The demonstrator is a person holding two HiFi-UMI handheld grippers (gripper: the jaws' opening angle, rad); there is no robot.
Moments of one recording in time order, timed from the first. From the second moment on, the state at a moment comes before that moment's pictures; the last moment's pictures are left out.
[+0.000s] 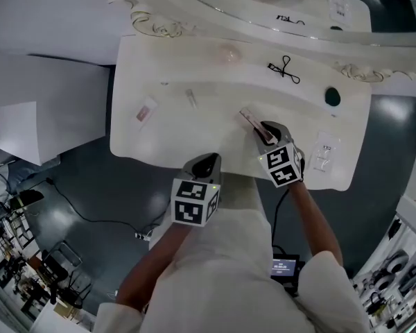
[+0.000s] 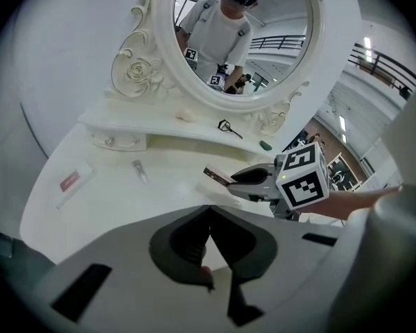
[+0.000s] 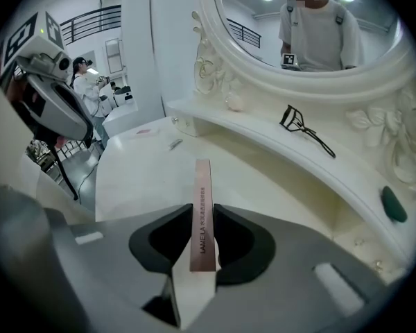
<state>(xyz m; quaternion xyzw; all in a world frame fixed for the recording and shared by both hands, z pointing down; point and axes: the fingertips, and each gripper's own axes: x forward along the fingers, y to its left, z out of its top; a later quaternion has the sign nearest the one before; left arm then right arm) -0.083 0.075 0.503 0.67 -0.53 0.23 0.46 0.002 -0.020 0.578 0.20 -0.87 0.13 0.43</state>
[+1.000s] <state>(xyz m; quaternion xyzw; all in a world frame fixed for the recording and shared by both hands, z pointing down) -0.031 0.057 0.502 0.73 -0.46 0.28 0.43 0.049 -0.003 0.560 0.31 -0.85 0.18 0.38</state>
